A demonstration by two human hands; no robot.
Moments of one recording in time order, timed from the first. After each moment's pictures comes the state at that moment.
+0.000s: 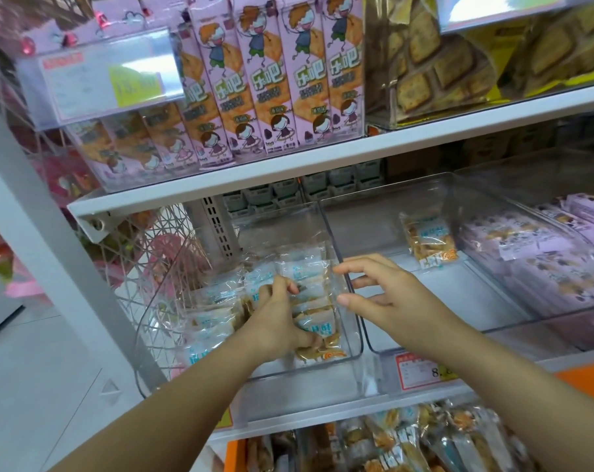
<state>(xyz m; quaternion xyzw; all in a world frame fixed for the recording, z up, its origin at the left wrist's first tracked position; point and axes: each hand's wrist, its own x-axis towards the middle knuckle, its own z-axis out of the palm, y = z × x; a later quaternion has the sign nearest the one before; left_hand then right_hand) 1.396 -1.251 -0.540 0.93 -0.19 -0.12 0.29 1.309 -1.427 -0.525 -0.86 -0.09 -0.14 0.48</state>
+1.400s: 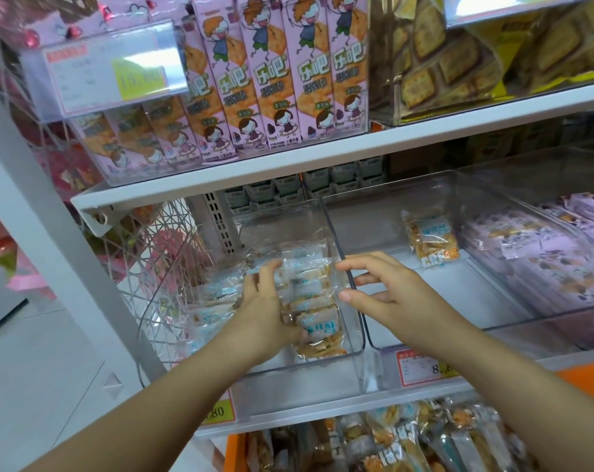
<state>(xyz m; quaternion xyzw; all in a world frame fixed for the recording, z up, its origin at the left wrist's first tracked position) 1.384 -1.235 -0.528 0.95 -0.17 -0.07 0.26 1.308 -1.427 -0.525 -0.85 -0.11 -0.14 0.50</state>
